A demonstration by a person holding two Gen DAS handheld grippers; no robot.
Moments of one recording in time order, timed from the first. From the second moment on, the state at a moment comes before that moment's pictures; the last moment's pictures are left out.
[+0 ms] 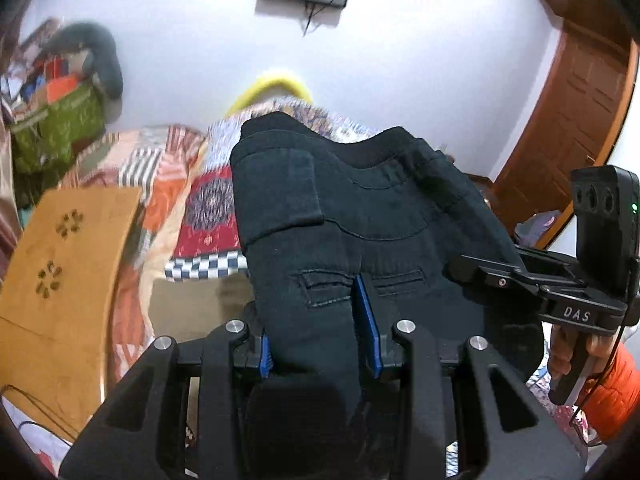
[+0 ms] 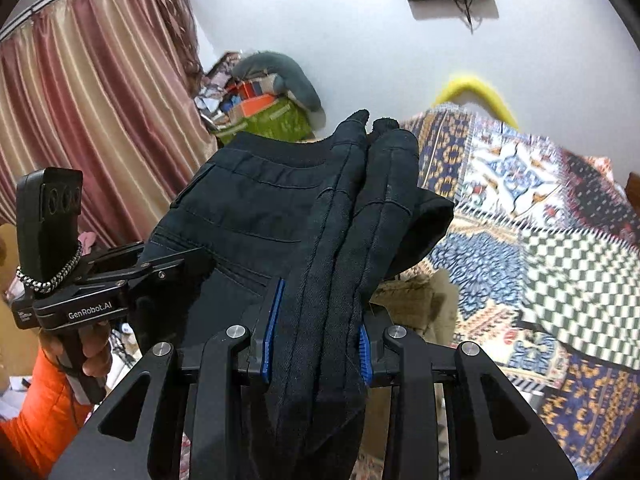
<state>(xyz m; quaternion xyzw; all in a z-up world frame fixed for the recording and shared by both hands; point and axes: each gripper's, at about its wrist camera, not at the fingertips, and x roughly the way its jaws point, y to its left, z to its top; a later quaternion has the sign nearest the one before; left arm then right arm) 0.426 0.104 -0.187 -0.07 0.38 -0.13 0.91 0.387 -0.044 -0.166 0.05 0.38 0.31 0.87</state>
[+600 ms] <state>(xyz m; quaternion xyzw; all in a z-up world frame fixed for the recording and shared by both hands) 0.460 0.110 -0.273 -0.05 0.46 -0.09 0.88 0.413 -0.043 -0.234 0.04 0.47 0.28 0.83</state>
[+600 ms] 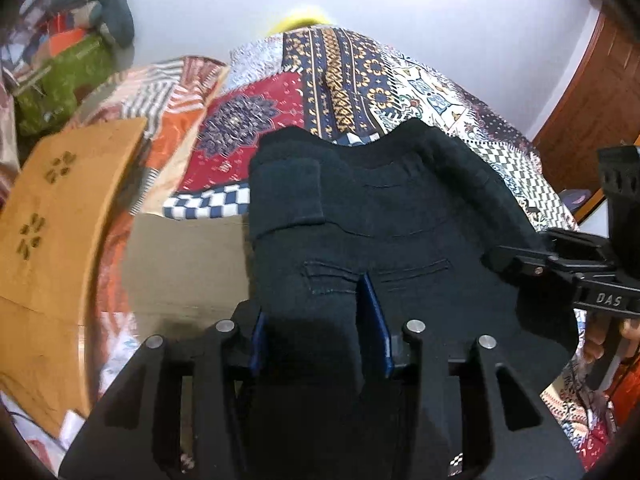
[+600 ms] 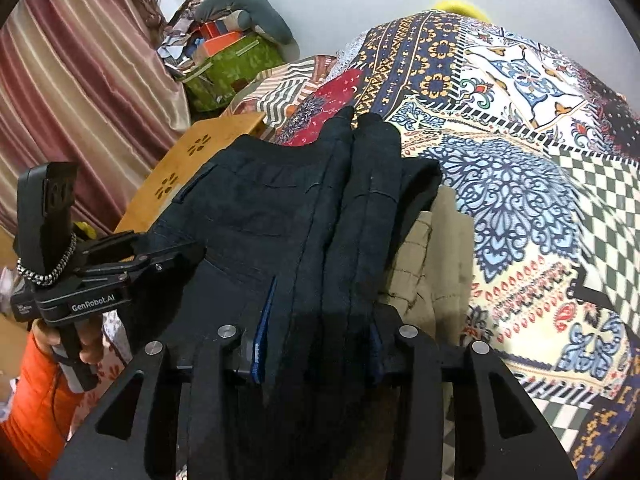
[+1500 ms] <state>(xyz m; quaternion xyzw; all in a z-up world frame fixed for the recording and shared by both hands) 0.205 0.047 -0.026 0.01 0.18 -0.05 0.98 0.200 -0.084 -0.004 0.03 0.20 0.31 0.93</state>
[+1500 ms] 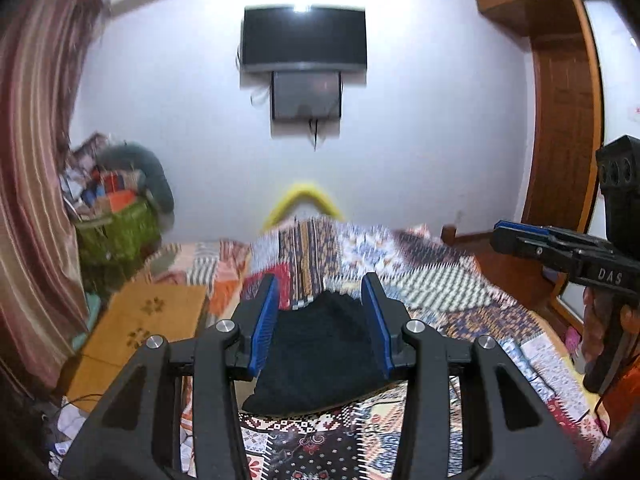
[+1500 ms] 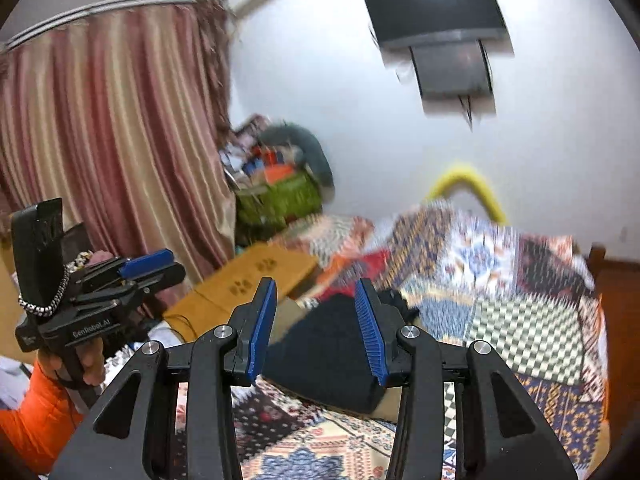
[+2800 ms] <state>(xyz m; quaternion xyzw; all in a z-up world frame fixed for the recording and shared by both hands) 0.051 0.025 -0.010 -0.01 0.07 0.00 1.00 0.059 -0.074 0.013 0.02 0.09 0.24 0.97</state>
